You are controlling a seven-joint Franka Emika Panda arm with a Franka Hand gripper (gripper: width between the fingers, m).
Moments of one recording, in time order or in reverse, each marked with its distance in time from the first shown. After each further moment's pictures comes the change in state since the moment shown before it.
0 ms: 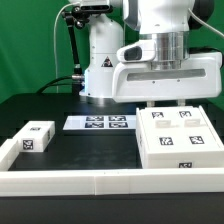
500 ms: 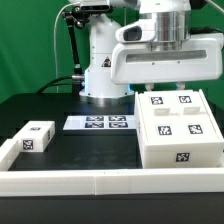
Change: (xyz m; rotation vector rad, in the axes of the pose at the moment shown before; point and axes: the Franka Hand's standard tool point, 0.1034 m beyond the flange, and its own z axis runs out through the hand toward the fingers) arm 0.005 -0.001 -0.043 -0.013 -0.083 -0.002
